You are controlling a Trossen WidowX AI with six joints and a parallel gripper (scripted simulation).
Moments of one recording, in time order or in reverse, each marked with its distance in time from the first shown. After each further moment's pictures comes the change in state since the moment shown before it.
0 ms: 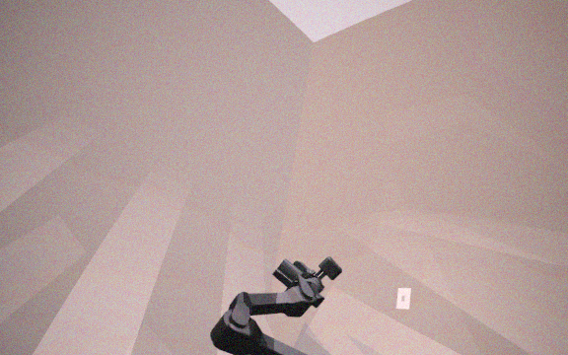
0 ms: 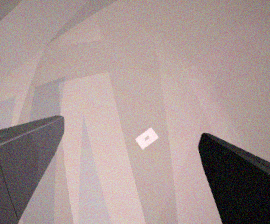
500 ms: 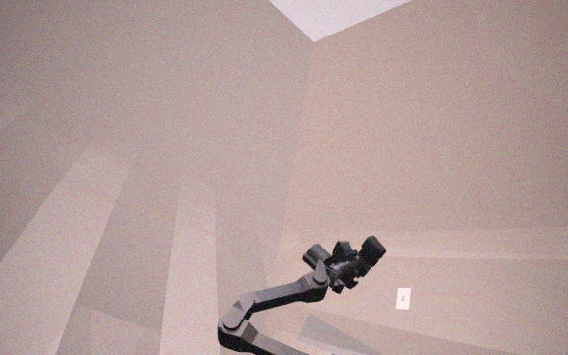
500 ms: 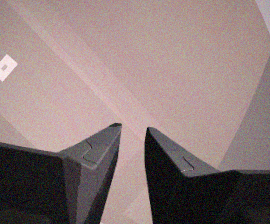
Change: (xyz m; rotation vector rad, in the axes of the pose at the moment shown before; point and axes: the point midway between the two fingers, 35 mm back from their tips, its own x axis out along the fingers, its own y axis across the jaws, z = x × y) arm -0.034 -0.176 -0.063 -0.041 0.319 -0.672
